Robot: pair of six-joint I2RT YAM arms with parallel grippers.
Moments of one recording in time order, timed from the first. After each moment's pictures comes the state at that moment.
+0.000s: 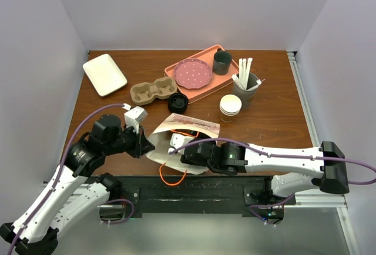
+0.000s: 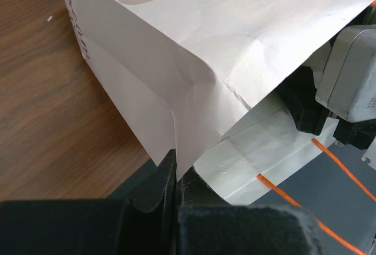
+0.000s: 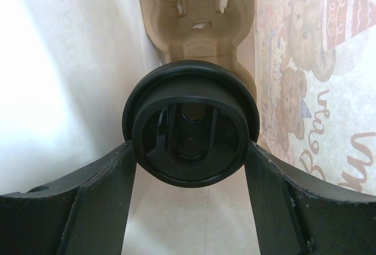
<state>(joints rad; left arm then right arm) -0.57 0.62 0.83 -0.84 0.35 -0.32 1.37 1.29 0.99 -0.60 0.61 -0.19</state>
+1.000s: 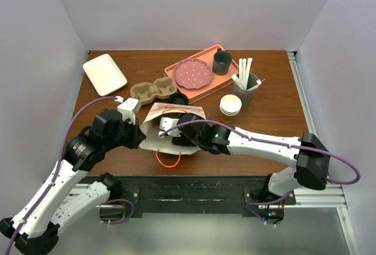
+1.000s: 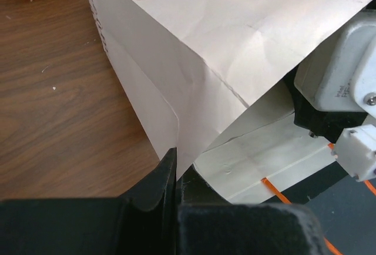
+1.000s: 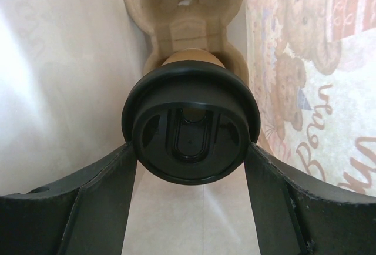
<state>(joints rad) -0.57 0.69 0.92 -0.90 0.05 -0.33 1.14 1.48 1.09 -0.37 0.43 -0.51</state>
